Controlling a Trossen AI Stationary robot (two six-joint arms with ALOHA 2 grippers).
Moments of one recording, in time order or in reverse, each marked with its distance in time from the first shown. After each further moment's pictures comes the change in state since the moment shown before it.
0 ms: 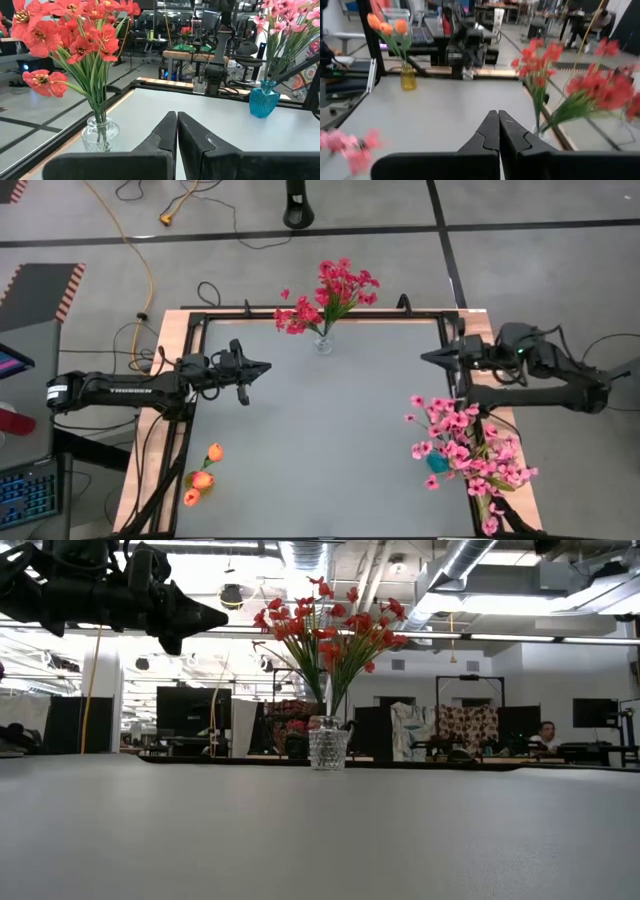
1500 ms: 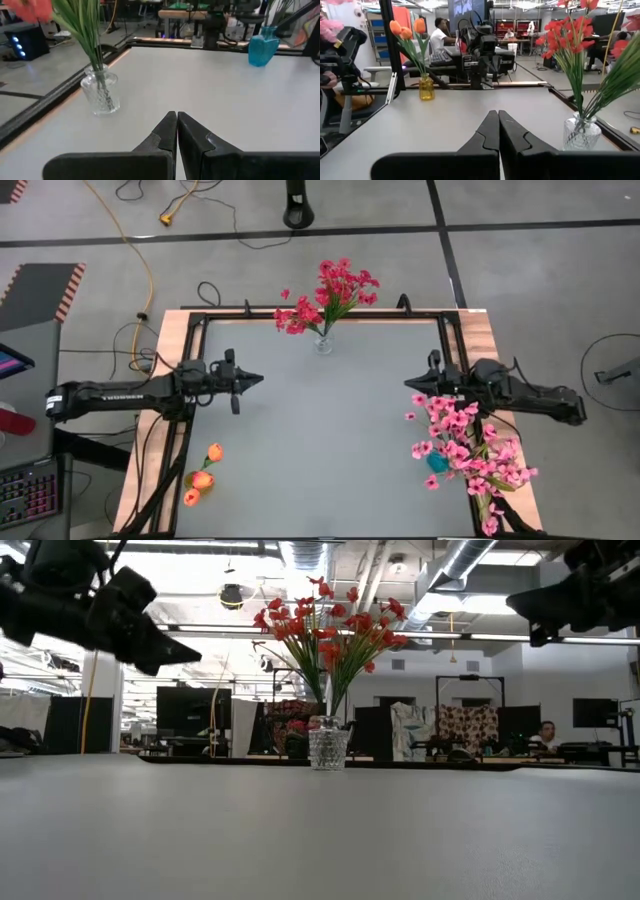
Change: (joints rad) left arm -0.001 -0.224 -0.057 -0.373 0.028 0.063; right arm 0.002 -0.408 -0.740 0.543 -0.094 0.128
